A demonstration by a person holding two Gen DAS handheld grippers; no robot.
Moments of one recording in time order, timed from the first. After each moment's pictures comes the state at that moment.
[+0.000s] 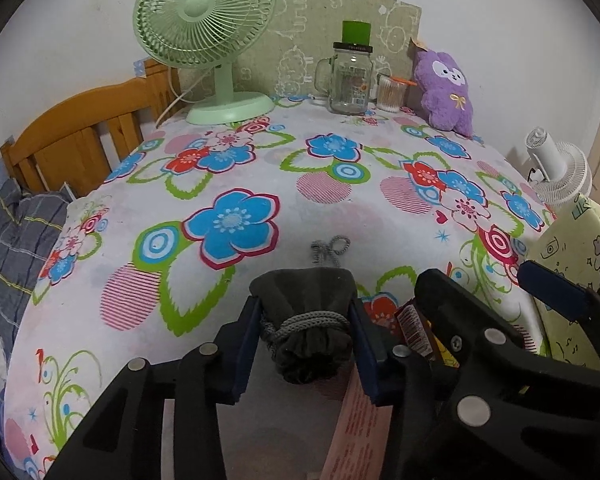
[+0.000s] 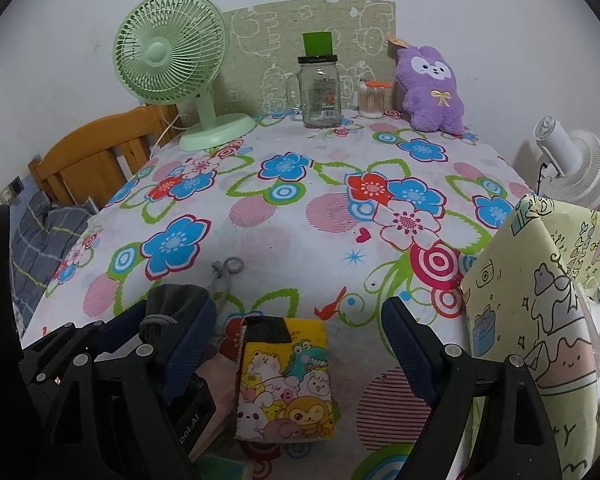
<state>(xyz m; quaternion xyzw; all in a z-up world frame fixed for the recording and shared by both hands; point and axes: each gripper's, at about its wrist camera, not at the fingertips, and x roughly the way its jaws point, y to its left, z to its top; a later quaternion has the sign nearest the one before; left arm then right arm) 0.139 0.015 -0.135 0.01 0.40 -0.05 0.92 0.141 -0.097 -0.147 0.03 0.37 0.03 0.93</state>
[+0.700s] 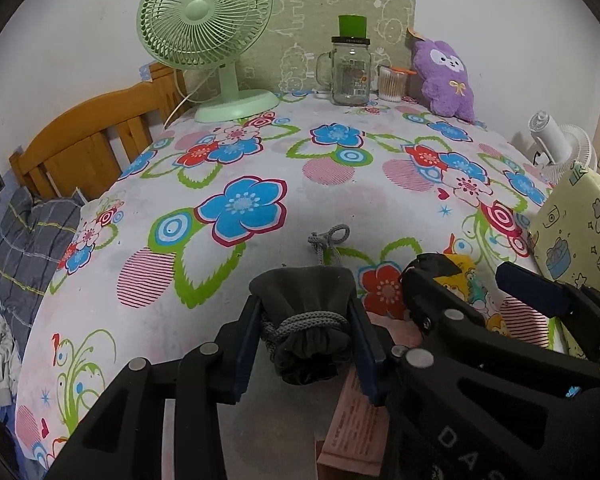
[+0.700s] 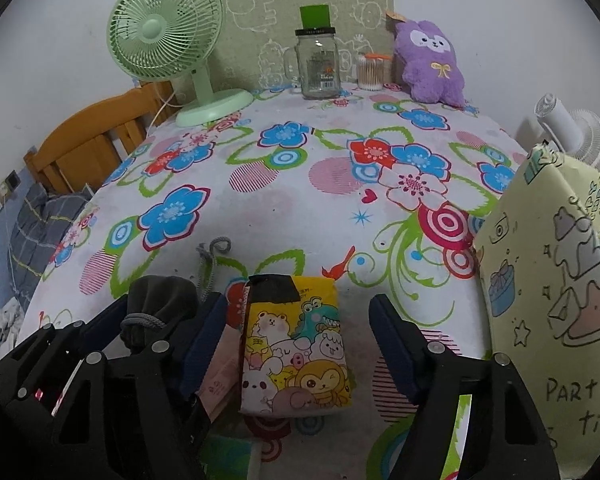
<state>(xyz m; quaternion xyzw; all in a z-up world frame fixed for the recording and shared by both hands) 0.122 0.012 -0.141 0.04 0.40 -0.03 0.91 0.139 -0.093 -0.167 0.04 0.41 0.02 0.91</state>
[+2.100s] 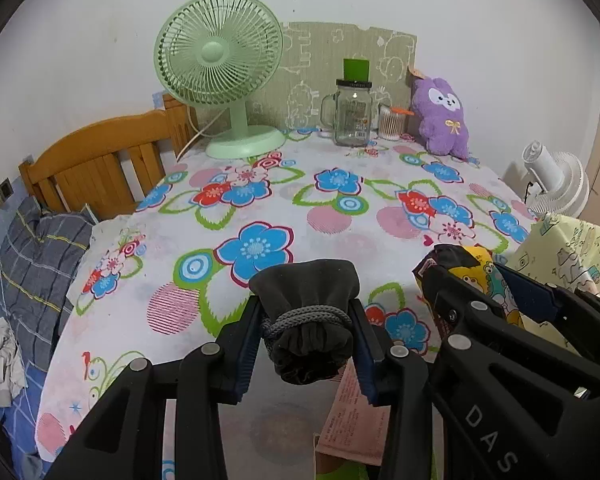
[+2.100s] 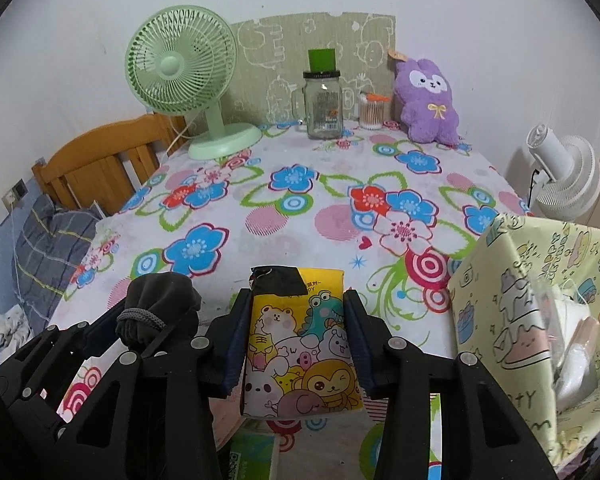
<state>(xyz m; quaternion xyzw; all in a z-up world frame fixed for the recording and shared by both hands) 0.106 0.017 -0.093 0.02 0.36 -0.03 0.93 0.120 -0.088 -0.115 0.03 0.36 0.02 0.93</state>
